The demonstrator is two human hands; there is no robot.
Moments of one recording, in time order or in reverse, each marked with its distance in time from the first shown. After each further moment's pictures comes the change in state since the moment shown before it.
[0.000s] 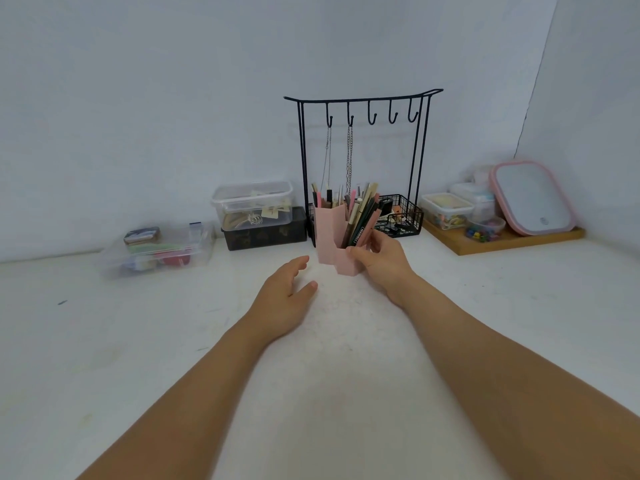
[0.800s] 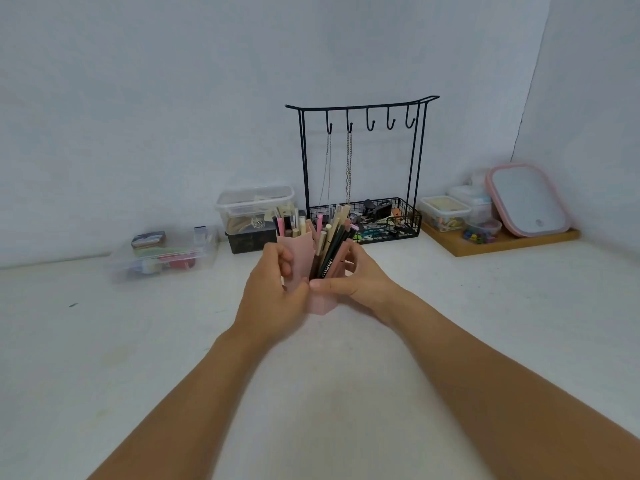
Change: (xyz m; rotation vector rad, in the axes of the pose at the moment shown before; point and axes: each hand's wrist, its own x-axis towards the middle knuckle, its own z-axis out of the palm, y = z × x) left_hand -0.017 0.005 -0.013 -0.106 0.346 0.250; right_hand -0.050 -0.024 0.021 0.101 -0.317 0.043
